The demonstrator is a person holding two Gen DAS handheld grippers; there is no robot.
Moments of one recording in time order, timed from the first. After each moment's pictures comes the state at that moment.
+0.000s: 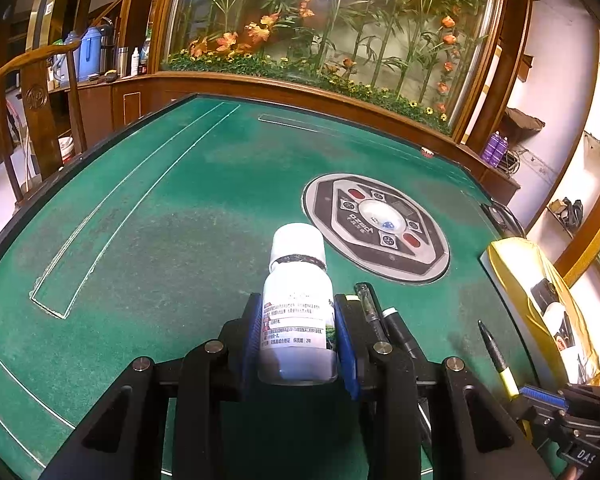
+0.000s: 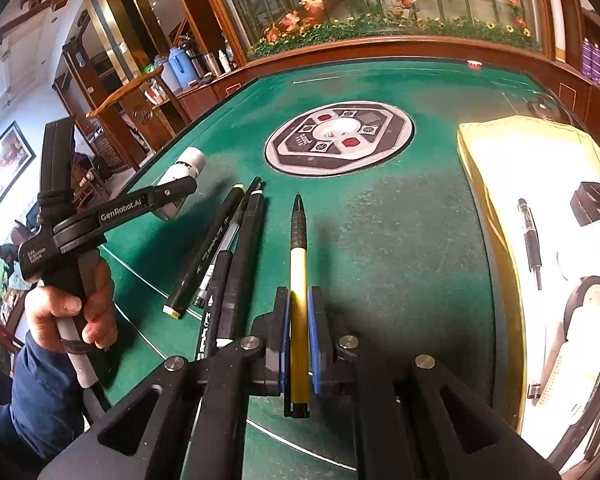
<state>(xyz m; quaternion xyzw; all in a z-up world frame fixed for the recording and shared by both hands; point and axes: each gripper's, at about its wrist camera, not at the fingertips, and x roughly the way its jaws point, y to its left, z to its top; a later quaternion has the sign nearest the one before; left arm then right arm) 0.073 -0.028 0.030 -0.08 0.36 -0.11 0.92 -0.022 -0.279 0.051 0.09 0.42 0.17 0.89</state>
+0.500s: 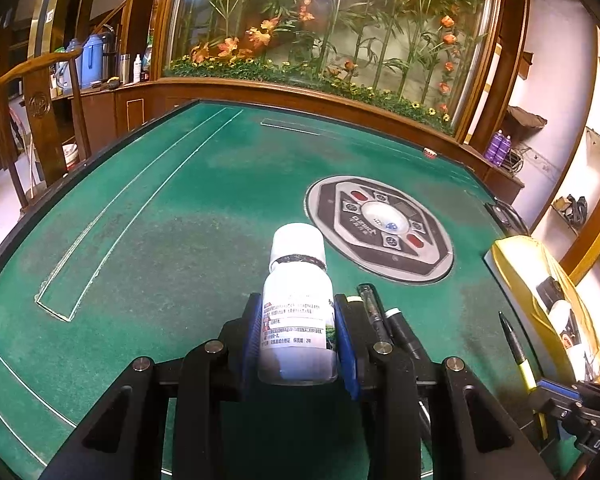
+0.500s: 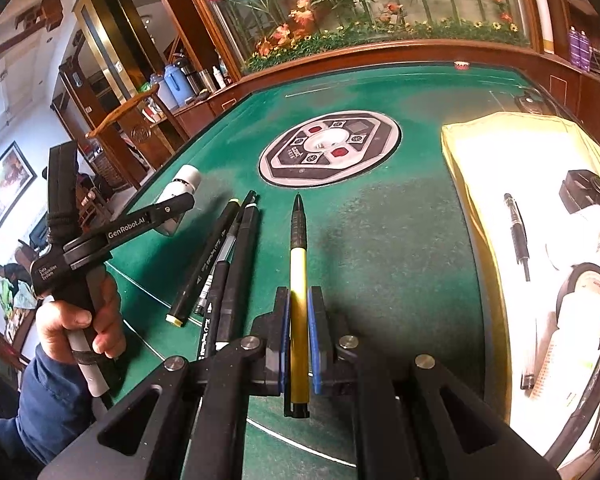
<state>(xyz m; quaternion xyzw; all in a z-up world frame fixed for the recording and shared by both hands) 0.071 -0.031 0.031 -0.08 0.35 -0.11 0.93 -0.029 -0.293 0.054 0.11 0.40 0.17 0.89</state>
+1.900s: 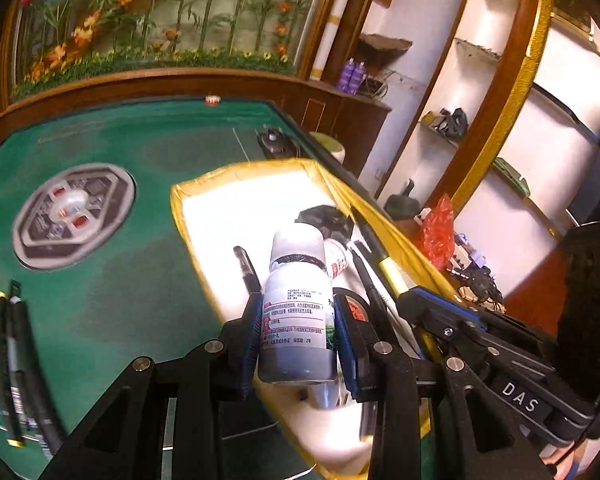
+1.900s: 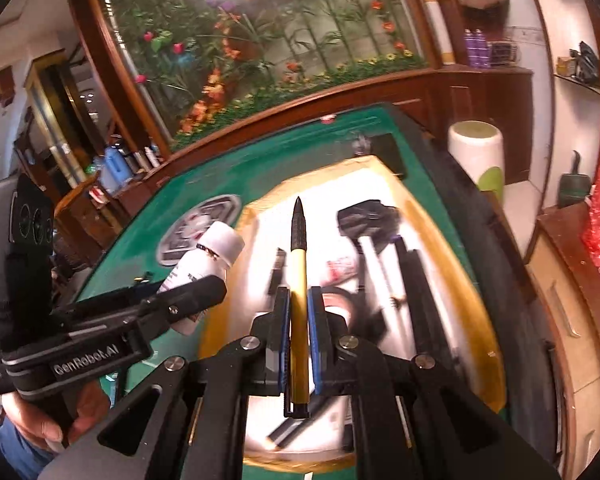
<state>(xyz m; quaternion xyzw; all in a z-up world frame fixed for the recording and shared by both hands) -0.006 -0.300 0.076 -0.01 0.40 -0.32 0.86 -0.083 -0.473 0.080 0.18 0.32 0.03 0.93</state>
